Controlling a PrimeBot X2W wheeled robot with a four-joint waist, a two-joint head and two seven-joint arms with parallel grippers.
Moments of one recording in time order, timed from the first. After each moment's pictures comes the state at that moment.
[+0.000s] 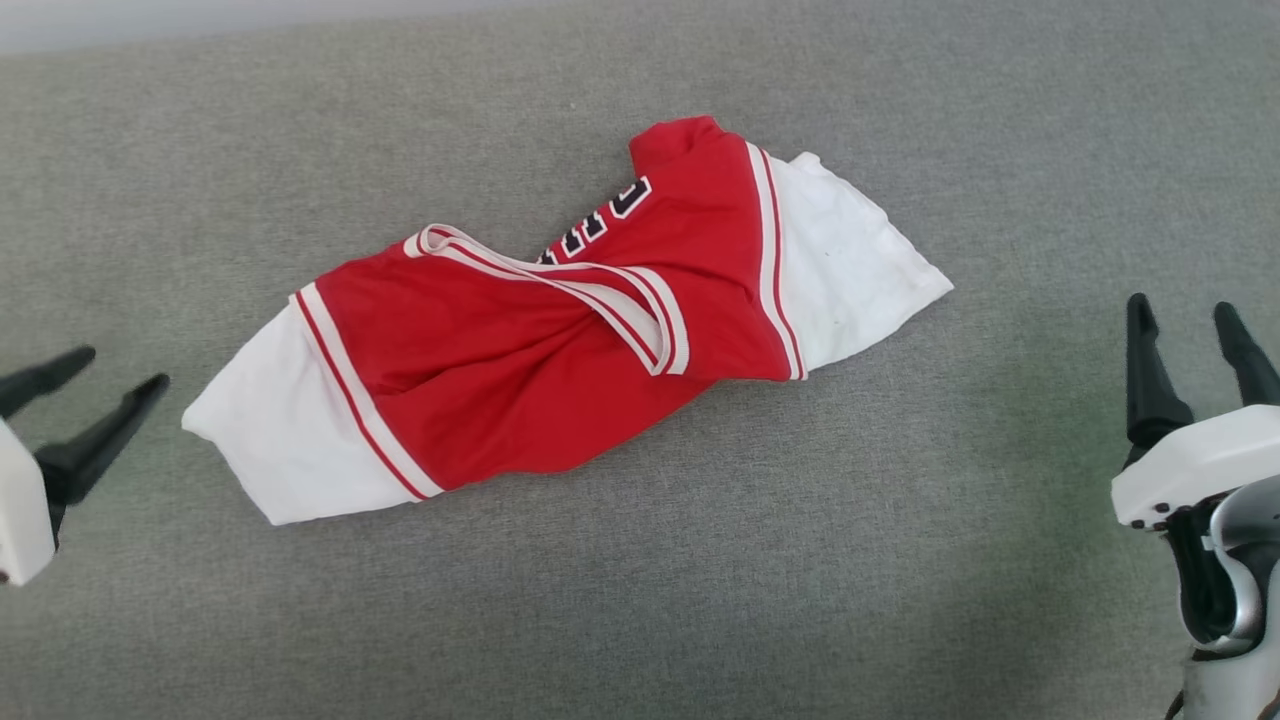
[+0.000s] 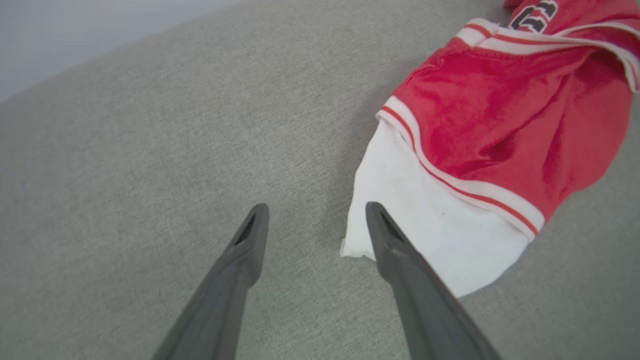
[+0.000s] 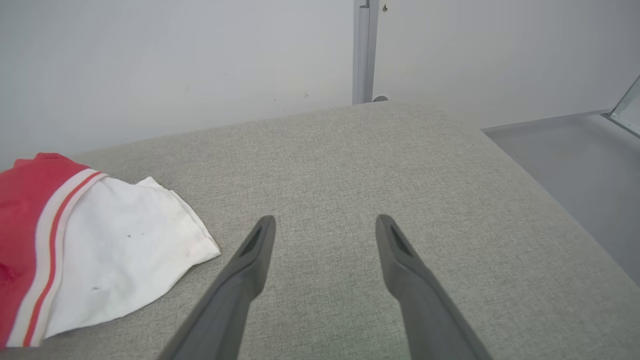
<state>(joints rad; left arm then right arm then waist) -0.85 1.24 -1.24 0.20 -1.32 -0.13 -0.06 -0.25 -0.05 -0.28 0.02 0.18 0.13 0.20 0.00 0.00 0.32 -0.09</state>
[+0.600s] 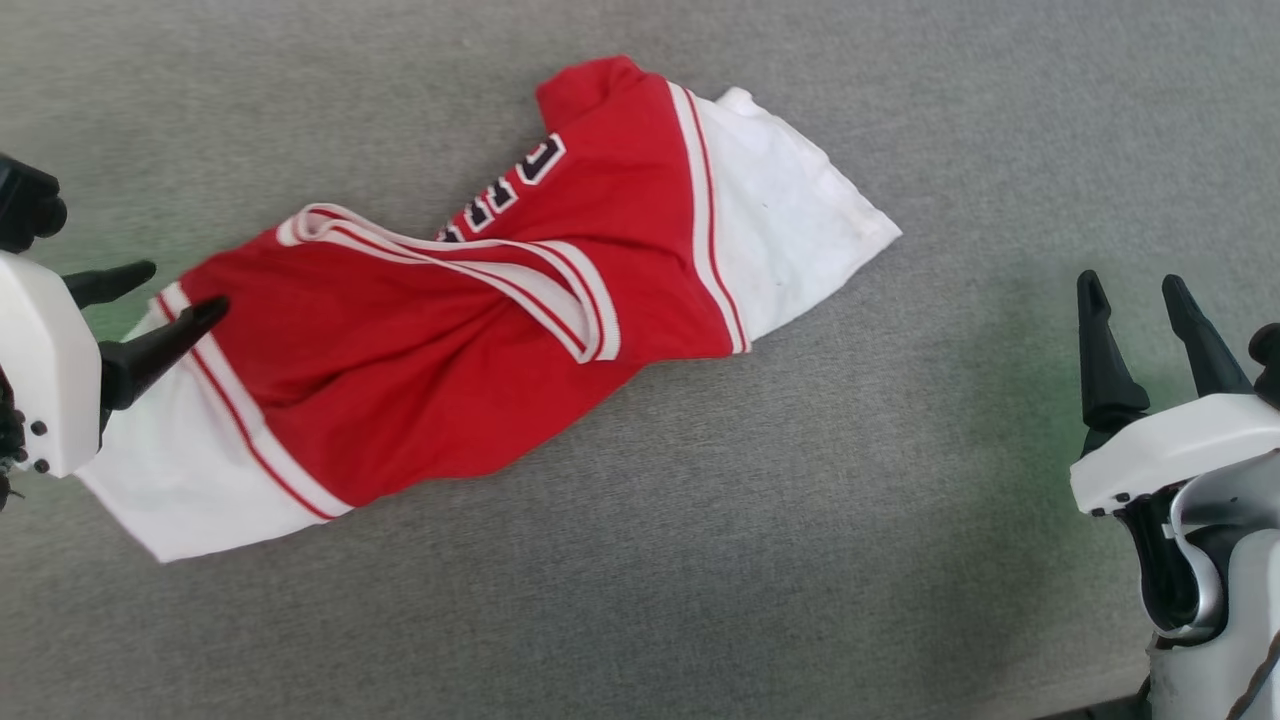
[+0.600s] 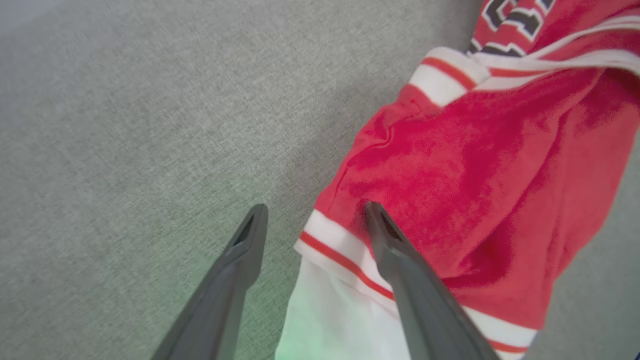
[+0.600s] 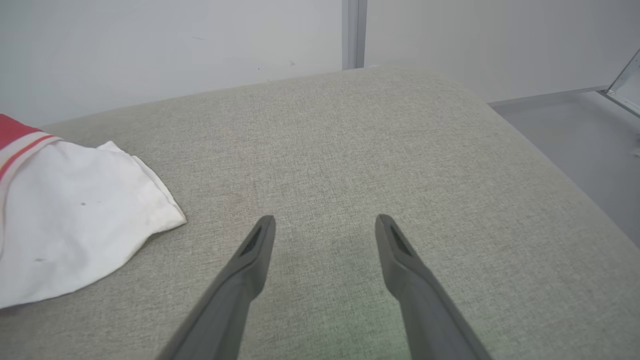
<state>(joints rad) -1.10 1.16 -1.28 0.18 -1.31 -0.13 0.24 -0.27 -0.05 -0.20 0.04 0.22 0.13 0.14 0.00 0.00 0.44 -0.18</state>
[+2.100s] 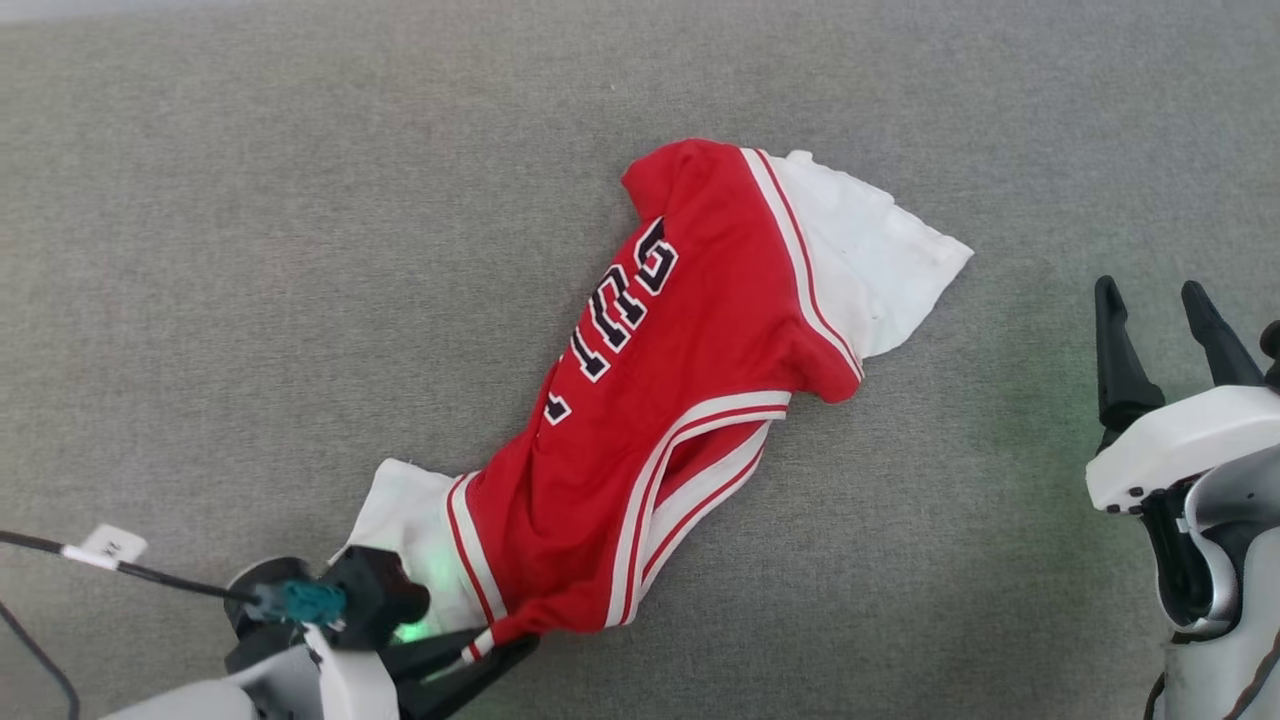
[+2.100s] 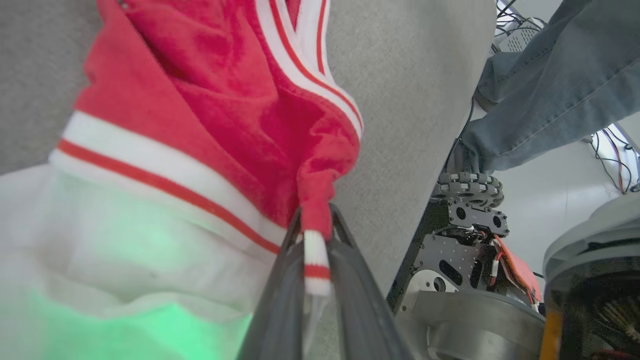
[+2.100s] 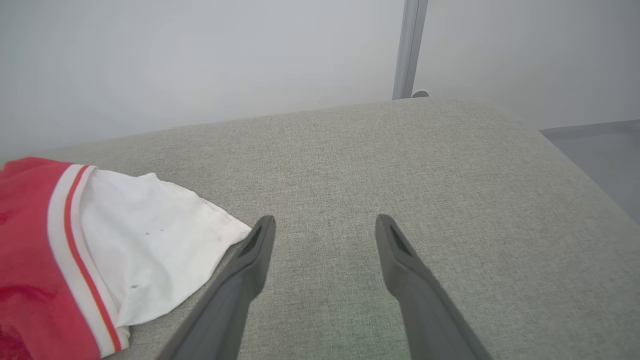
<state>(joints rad) -0.57 0.97 -1.28 -0.15 -0.97 -0.13 -0.01 -0.27 -0.05 -0.23 0.04 0.17 0.13 0.19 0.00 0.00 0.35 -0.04</state>
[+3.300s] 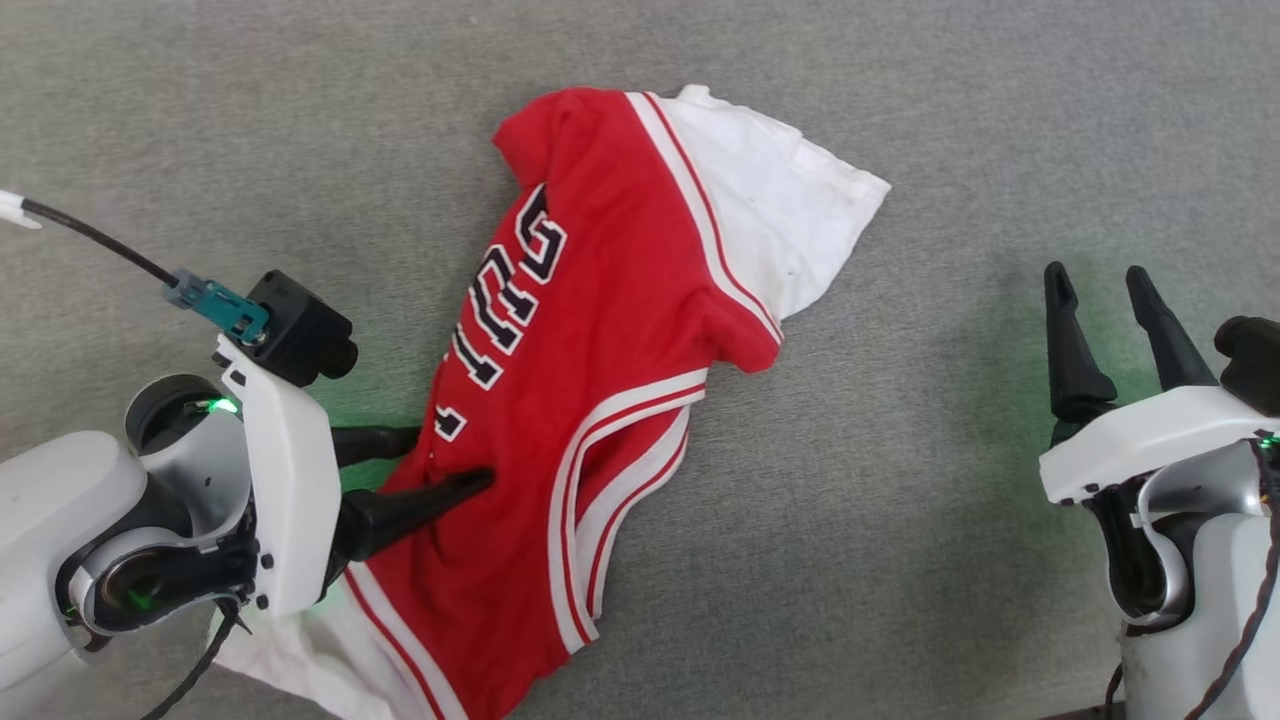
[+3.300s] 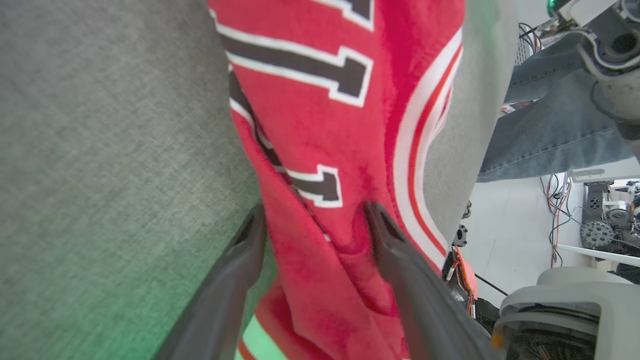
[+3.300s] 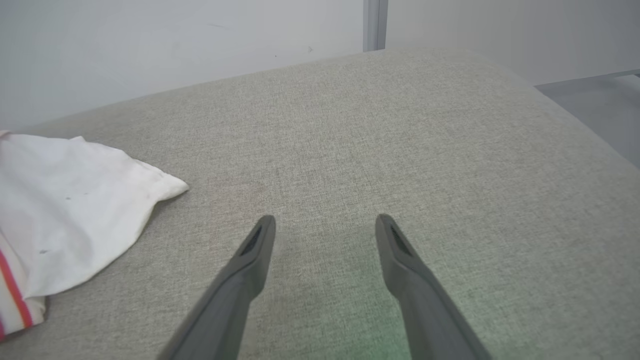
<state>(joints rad) -0.97 1.04 -1.28 -0.11 -1.46 -0.13 0.36 -0.30 -0.05 -0.16 0.11 0.25 0.13 0.08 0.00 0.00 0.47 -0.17</state>
